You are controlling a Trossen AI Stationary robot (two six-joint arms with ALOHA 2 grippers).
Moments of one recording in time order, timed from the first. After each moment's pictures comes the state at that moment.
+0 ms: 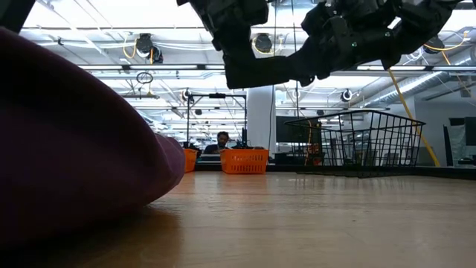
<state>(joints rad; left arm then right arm) 0.16 1.86 1.71 -0.79 0.19 0.20 -0.15 1.32 0.57 0.53 -0.21 -0.09</state>
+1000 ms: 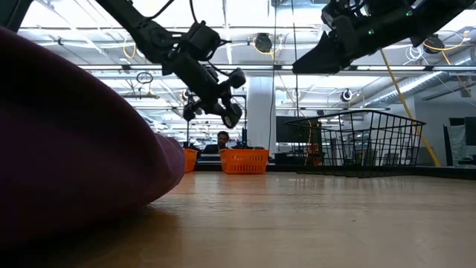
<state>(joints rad) 0.44 1.78 1.13 0.19 -0.32 -0.73 -0.15 1.05 0.57 0.22 0.13 -0.09</state>
